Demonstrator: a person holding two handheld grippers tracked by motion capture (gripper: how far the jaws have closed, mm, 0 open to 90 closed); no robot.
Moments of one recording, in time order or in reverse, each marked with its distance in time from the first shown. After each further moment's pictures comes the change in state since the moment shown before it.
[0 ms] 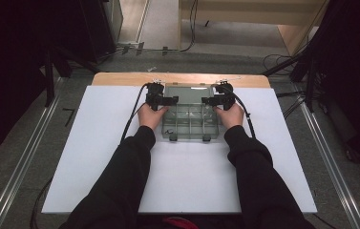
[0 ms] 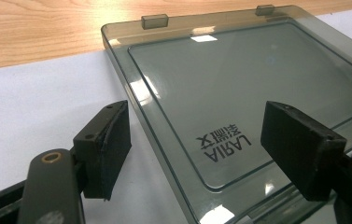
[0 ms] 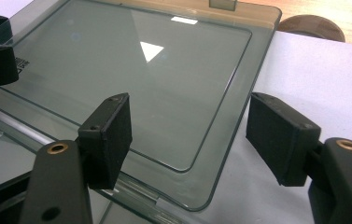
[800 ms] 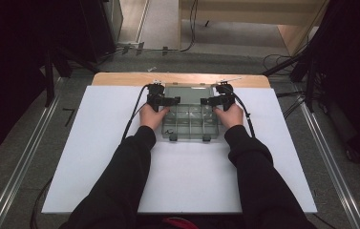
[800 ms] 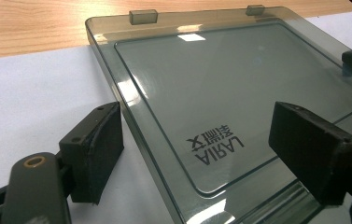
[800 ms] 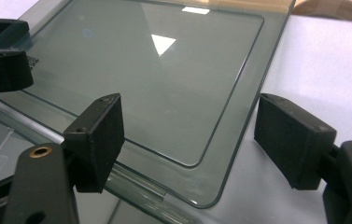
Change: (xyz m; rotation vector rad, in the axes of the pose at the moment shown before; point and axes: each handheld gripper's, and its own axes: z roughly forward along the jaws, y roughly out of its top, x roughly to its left) left arm 0.001 -0.003 0.005 -0.006 -0.046 -0.012; right arm -0.004 -0.001 0.003 0.034 0.058 0.046
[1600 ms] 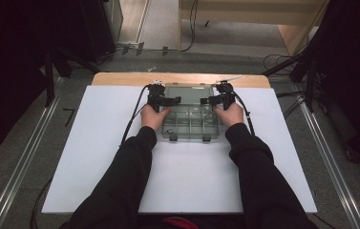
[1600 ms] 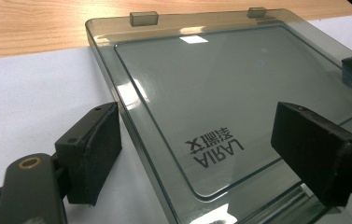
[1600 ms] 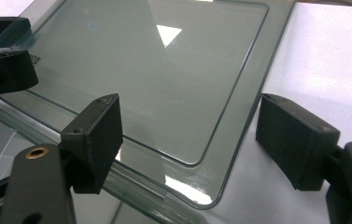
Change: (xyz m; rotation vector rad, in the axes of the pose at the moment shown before) left arm -0.002 -0.001 0.001 -0.013 0.008 -0.006; right arm -0.002 0.005 0.001 0.048 0.019 0.029
